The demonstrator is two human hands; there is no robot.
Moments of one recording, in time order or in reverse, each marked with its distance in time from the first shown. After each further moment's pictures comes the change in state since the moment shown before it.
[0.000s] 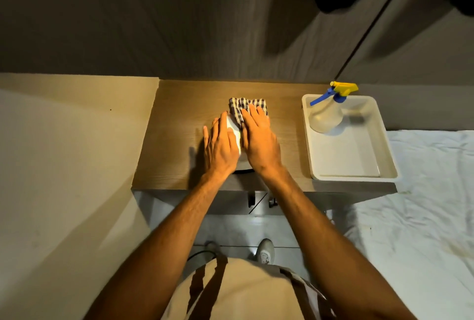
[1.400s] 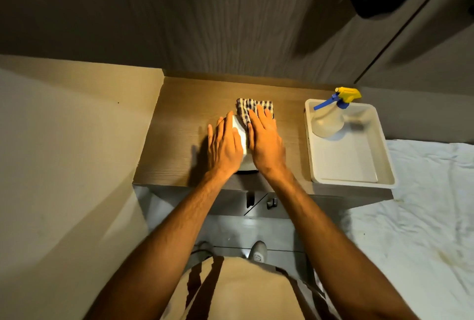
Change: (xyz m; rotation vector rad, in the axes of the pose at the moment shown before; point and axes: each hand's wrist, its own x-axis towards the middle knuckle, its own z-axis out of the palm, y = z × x) left_hand 0.001 -0.006 0.000 0.060 -0.042 0.031; right_hand -0.001 0.005 0.006 -0.039 0.021 0.002
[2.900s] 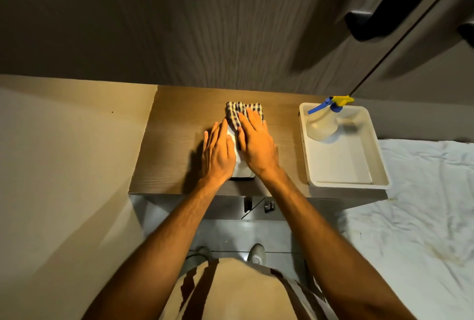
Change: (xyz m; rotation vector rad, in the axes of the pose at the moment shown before) left_hand -0.001 -0.008 -0.005 -0.098 -0.023 0.011; right_hand 0.012 -0.006 0.002 -0.082 -0.052 -0.028
